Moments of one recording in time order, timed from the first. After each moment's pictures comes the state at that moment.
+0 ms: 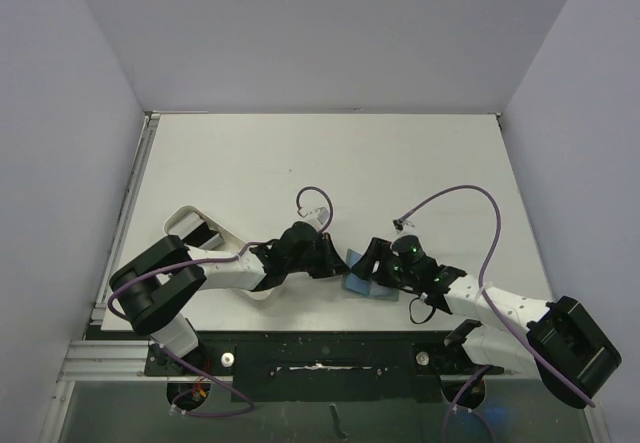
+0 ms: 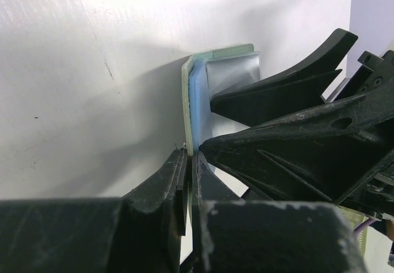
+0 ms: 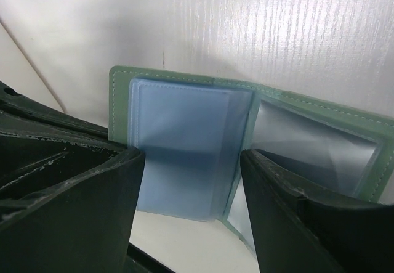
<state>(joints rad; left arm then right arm) -0.93 1.62 0.67 0.37 0.14 -0.99 0.67 1.09 0.32 0.05 -0.03 0.85</state>
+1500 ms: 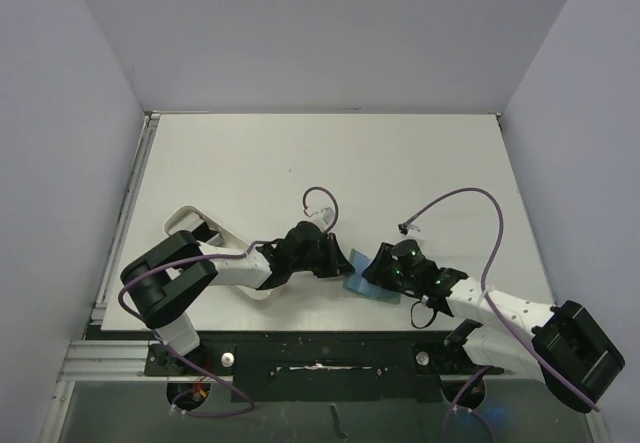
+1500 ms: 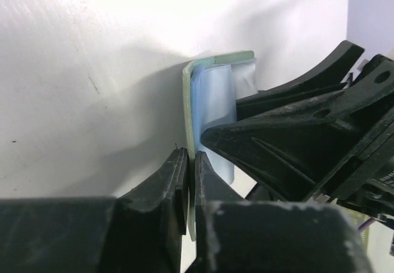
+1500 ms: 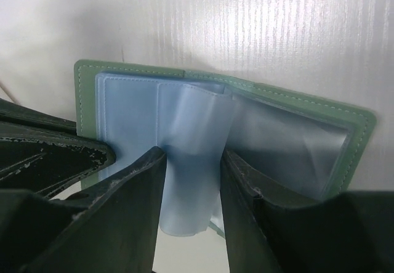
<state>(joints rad) -0.94 1.69 0.69 0.43 0.17 -0.98 0.70 1.06 0.31 -0.05 0.07 0.88</state>
